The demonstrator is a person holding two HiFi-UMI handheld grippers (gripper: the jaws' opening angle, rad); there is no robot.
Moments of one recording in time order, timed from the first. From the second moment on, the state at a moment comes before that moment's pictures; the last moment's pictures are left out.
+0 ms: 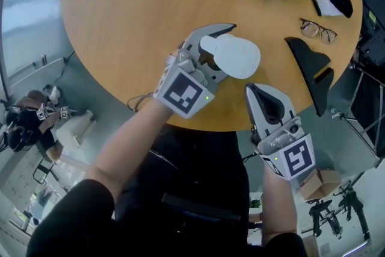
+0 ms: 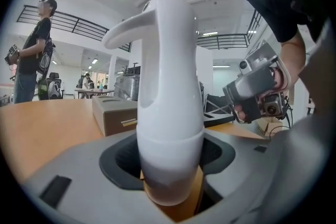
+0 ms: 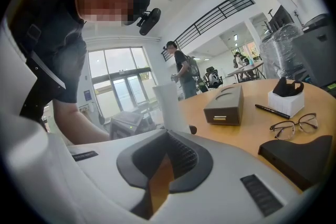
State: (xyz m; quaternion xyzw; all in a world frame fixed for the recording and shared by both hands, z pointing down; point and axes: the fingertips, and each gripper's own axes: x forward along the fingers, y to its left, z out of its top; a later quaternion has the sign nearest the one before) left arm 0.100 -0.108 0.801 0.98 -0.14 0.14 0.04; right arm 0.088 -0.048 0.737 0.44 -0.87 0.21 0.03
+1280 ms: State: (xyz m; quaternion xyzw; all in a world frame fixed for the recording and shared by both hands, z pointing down) left arm 0.055 -0.053 0.502 0.98 -0.15 0.14 0.07; right arm 0.050 -0.020 0.451 0.37 -0.92 0.14 0.02
